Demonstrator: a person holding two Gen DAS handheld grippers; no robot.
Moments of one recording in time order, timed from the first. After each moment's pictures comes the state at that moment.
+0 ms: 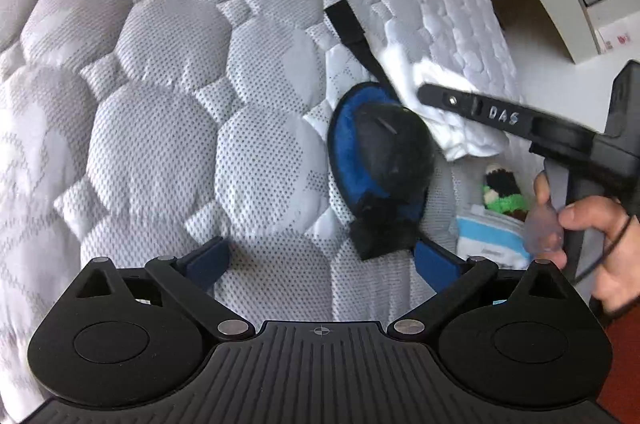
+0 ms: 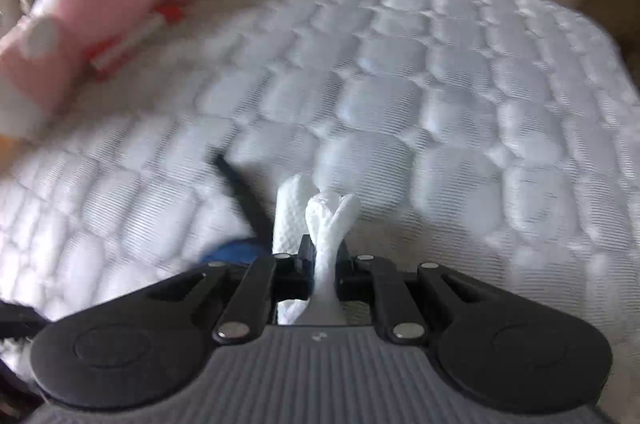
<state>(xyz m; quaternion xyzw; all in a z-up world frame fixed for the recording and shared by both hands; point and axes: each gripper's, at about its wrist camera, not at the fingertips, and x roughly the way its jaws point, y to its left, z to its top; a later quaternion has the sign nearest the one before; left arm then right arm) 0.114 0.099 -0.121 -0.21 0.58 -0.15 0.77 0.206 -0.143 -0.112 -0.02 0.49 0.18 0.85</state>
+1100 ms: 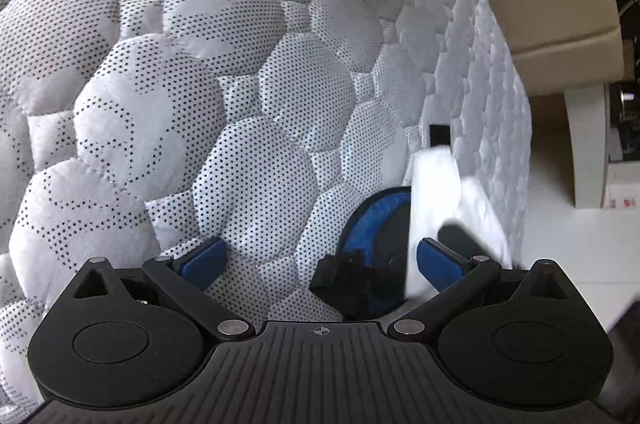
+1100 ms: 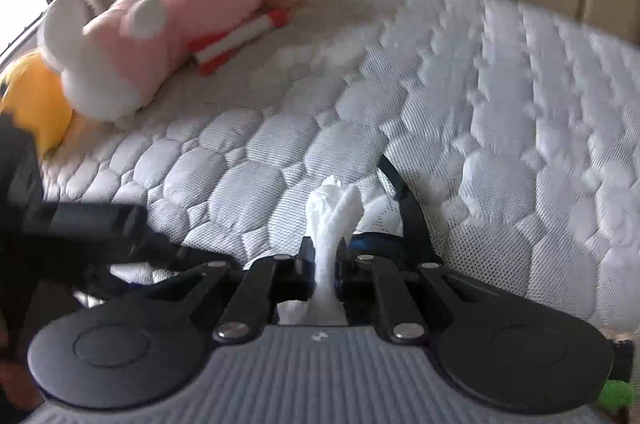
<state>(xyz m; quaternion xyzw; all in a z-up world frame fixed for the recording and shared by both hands) 0.124 0.172 -0.139 -0.40 0.56 -0.03 0.73 0.168 -0.070 -0.084 -0.02 0.48 0.26 0.84</state>
